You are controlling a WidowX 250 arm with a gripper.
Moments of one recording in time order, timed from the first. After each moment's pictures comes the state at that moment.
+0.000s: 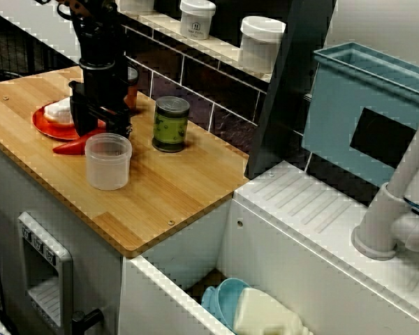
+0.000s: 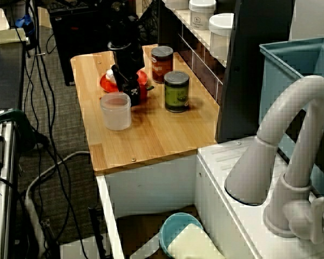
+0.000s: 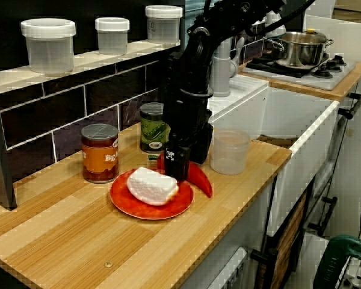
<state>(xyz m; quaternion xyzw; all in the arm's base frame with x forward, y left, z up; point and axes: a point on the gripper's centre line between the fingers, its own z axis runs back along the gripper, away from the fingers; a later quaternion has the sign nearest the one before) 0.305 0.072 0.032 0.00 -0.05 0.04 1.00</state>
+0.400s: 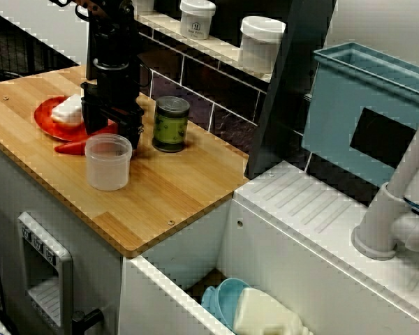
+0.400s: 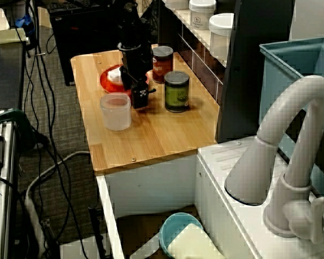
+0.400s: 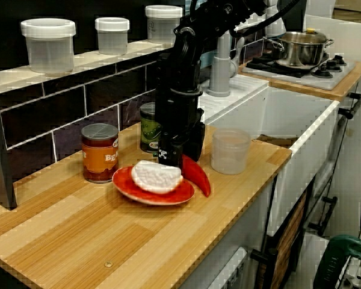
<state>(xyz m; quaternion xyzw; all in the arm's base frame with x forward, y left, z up) 0.316 0.071 0.027 -0.01 -0.03 0.04 1.00</state>
